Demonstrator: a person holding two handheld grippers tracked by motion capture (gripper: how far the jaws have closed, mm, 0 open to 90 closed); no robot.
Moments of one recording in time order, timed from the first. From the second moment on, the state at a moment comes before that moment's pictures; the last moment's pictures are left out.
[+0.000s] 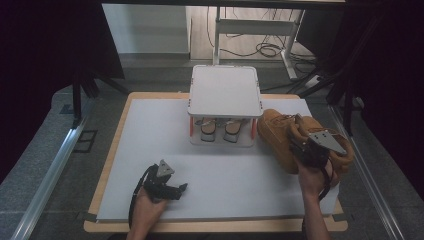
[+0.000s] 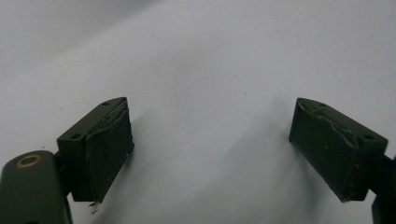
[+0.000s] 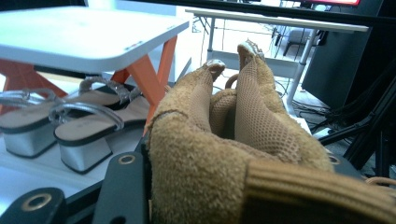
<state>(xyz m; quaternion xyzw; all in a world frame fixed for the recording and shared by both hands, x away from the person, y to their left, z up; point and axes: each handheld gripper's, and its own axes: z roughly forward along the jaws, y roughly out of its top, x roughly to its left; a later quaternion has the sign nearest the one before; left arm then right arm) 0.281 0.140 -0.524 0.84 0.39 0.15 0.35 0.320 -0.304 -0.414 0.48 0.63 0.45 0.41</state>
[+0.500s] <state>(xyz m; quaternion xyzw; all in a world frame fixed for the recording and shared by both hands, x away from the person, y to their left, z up) 0.281 0.140 -0.524 0.84 0.39 0.15 0.34 0.322 -0.315 -0.387 0.48 0.61 0.47 0.42</state>
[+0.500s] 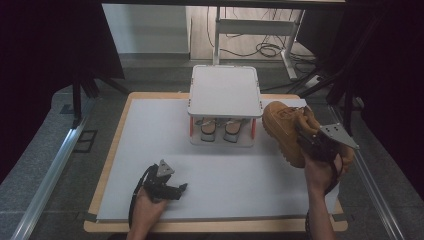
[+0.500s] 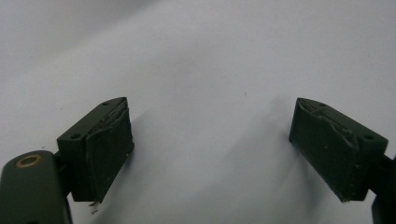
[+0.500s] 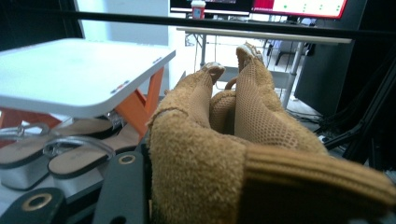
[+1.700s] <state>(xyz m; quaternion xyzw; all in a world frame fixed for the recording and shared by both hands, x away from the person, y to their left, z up) 0.281 0.140 -0.524 0.84 0.39 0.15 0.35 0.327 -0.312 -0.314 0.45 0.57 0.50 0.47</state>
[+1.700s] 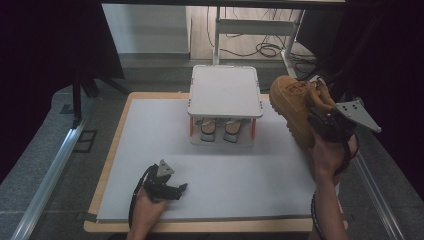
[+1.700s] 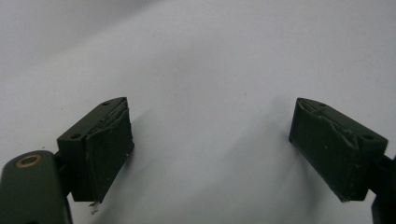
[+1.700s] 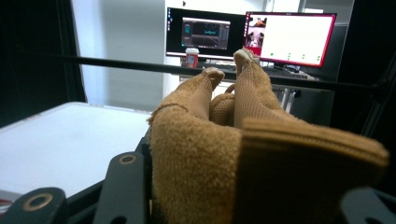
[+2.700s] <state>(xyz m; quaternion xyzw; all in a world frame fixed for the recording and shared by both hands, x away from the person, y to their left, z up) 0.281 0.140 -0.524 0.84 0.39 0.15 0.35 0.357 -0.257 -0.293 0.42 0.59 0.53 0.44</state>
